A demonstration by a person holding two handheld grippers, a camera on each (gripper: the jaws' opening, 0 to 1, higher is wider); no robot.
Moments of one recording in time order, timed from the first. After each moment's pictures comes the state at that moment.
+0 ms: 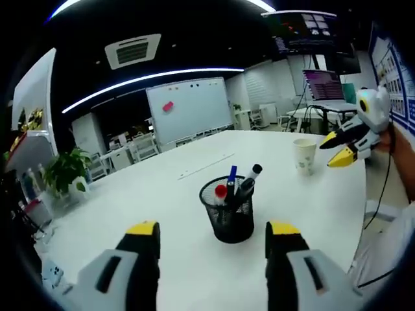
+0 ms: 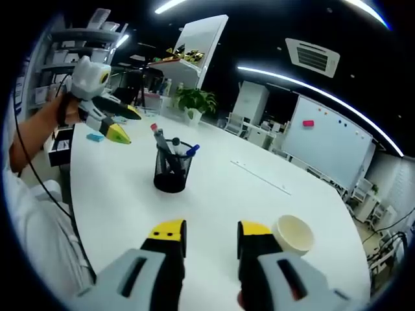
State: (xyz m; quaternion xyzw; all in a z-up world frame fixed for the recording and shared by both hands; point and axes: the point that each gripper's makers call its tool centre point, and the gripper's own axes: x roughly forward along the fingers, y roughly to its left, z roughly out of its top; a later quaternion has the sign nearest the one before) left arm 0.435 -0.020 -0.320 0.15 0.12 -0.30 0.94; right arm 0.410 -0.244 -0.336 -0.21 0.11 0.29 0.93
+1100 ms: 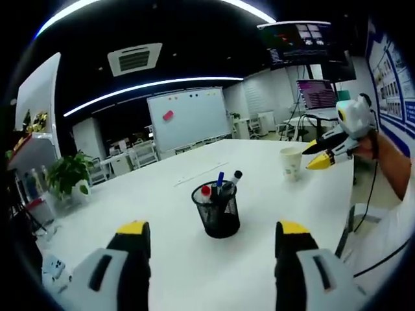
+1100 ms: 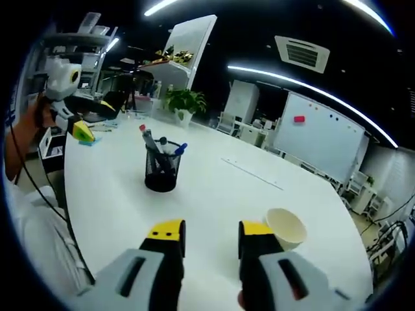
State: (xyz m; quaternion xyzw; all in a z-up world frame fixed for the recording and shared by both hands) left arm 0.390 -0.019 -0.310 0.14 0.09 -0.30 0.94; right arm 0.414 -0.263 -0.336 -0.19 0.12 0.27 0.94
